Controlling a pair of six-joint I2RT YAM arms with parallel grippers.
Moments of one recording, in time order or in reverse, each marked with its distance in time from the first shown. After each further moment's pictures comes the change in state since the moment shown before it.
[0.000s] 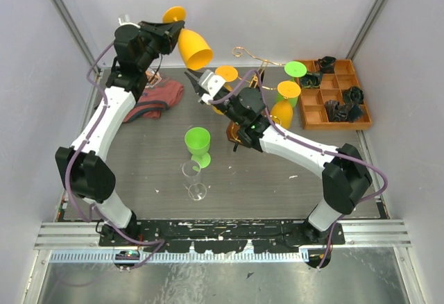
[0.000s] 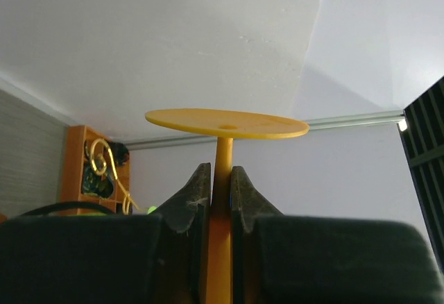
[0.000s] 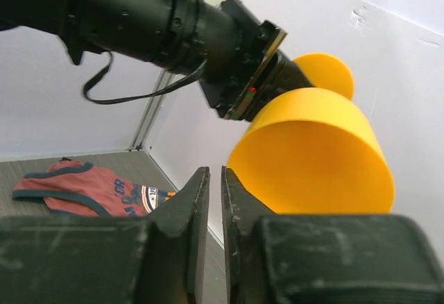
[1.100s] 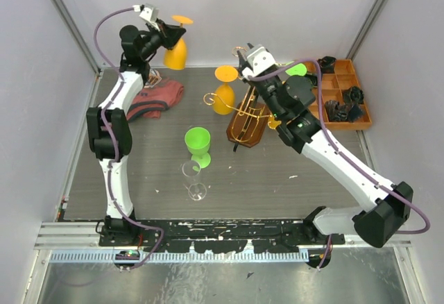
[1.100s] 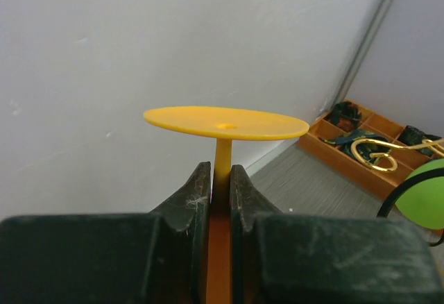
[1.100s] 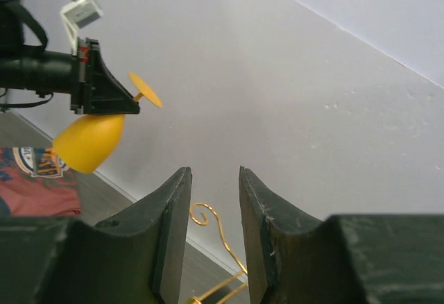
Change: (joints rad) left arm 0.165 0.534 0.311 0.419 0.520 1.161; right arm -0.151 -0.328 0.014 -0.391 0.233 -0.067
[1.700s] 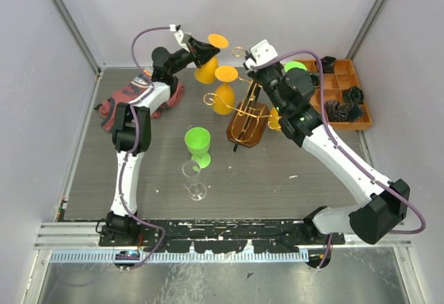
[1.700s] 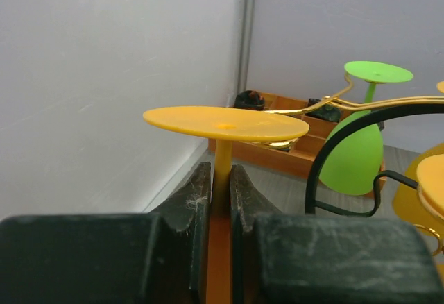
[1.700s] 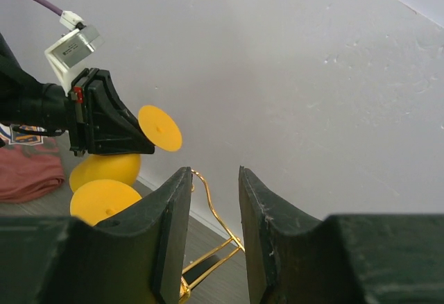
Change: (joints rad) left arm -0.135 0.237 0.024 0.483 0.220 -0.130; right arm -0.091 0.018 0.013 -0.090 0.016 0.026
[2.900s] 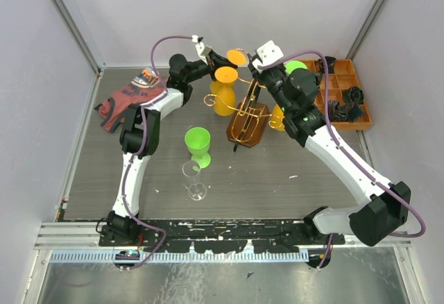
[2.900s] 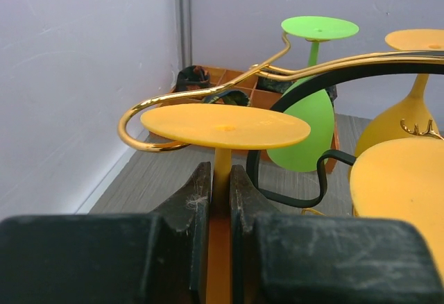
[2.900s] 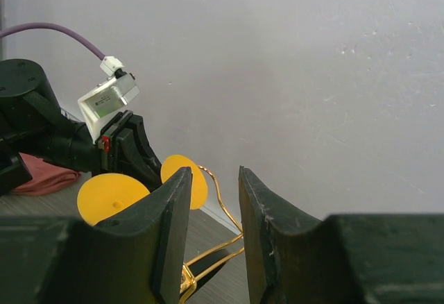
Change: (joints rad) left arm -0.121 0.004 -0.067 -0.016 0.067 0.066; right arm -0.055 -0.008 -0.031 -0.002 -0.094 0.068
